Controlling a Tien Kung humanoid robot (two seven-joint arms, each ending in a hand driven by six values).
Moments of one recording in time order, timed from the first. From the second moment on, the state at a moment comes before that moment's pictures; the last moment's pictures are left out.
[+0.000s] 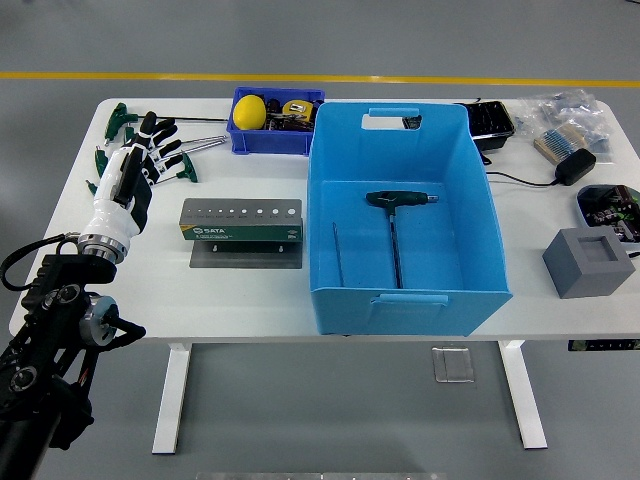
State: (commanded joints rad) left arm -0.25 0.00 -1.48 -1.27 1.17 0.04 -0.05; right arm 0.06 -0.15 0.60 0.18 -0.19 -0.10 0.01
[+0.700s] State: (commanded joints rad) left arm -0.23 0.00 -1.48 -1.28 1.17 0.04 -0.04; right arm 0.06 -0.14 0.61 0.18 -0.20 -0.10 0.01
